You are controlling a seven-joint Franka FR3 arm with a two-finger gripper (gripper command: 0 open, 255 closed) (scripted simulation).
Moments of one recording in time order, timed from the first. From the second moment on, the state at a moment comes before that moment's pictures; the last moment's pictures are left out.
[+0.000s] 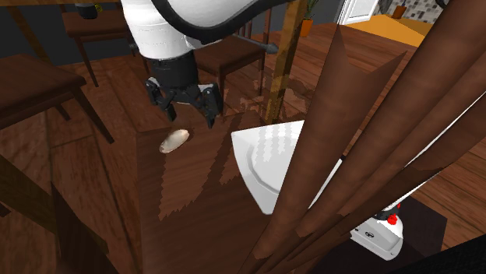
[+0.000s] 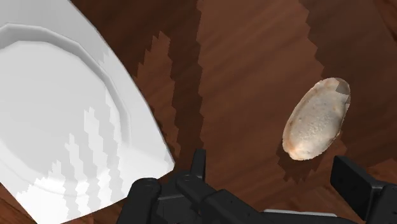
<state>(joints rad) -0.25 0.01 1.04 -1.82 -0.09 1.72 1.82</state>
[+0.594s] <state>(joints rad) -0.22 0.02 1.01 -1.85 -0.15 1.85 1.88</state>
